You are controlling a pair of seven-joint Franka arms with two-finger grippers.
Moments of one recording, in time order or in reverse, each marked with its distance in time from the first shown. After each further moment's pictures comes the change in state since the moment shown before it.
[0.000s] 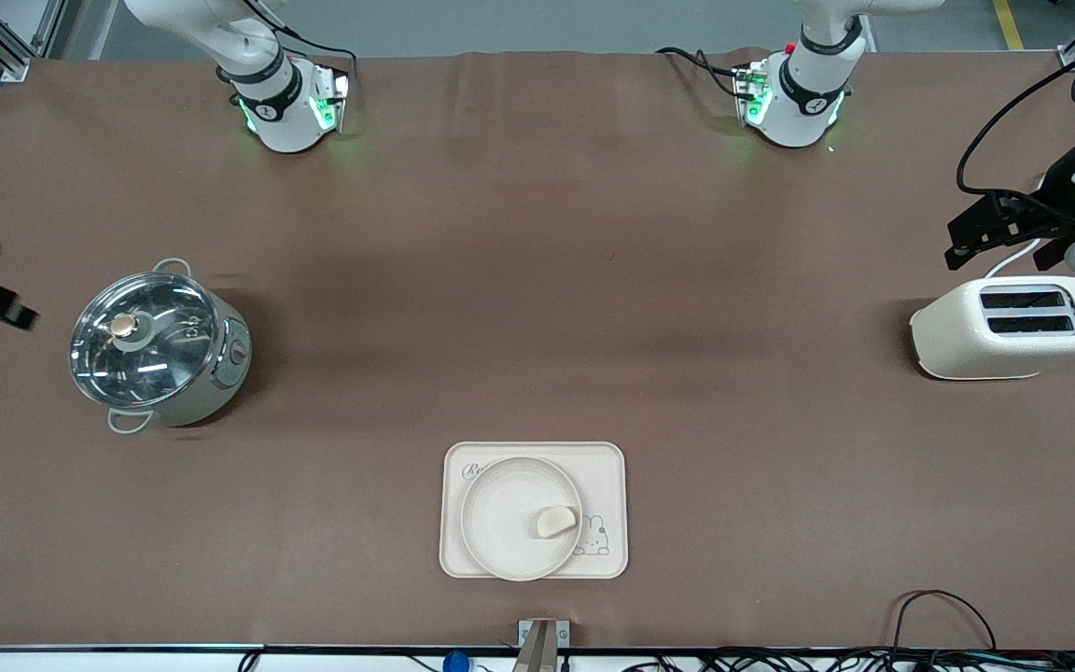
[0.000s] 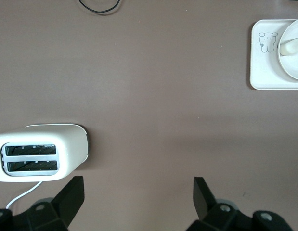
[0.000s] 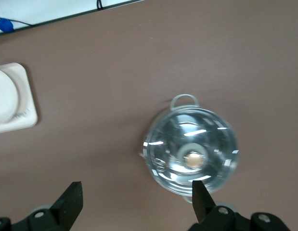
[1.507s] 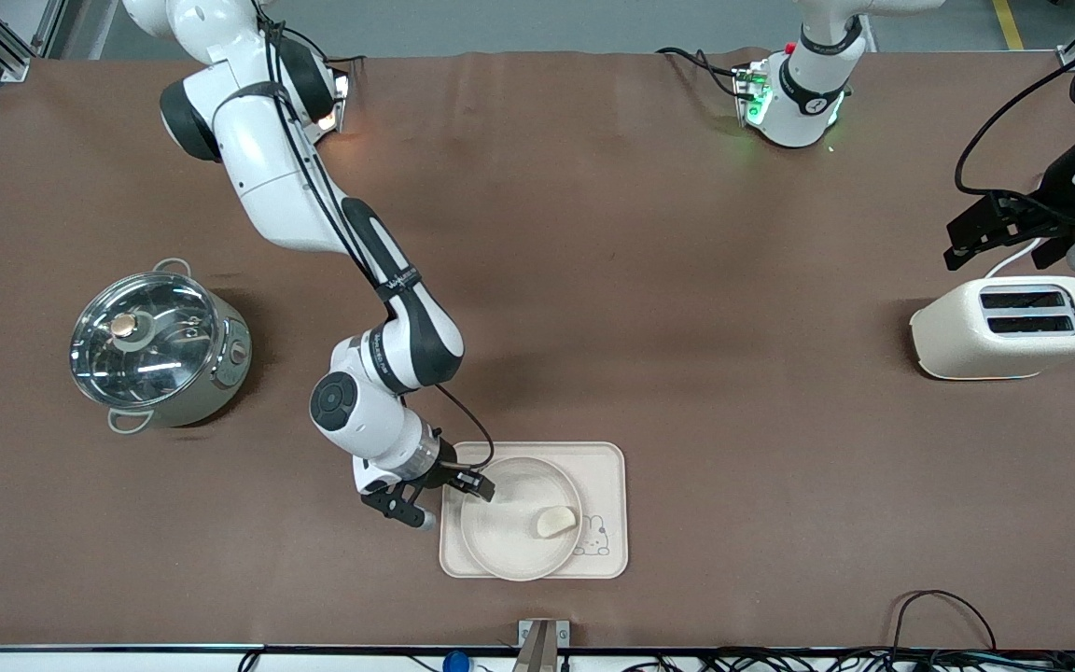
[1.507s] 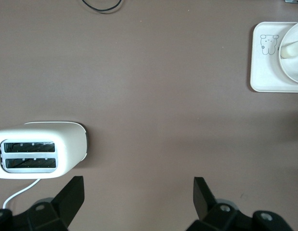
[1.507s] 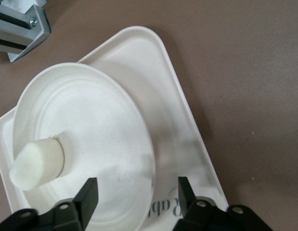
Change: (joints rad) left arm -0.001 -0.001 0.000 -0.001 0.000 -0.001 -0.014; right arm 0.250 0.876 0.378 0.216 0.281 0.970 0.594
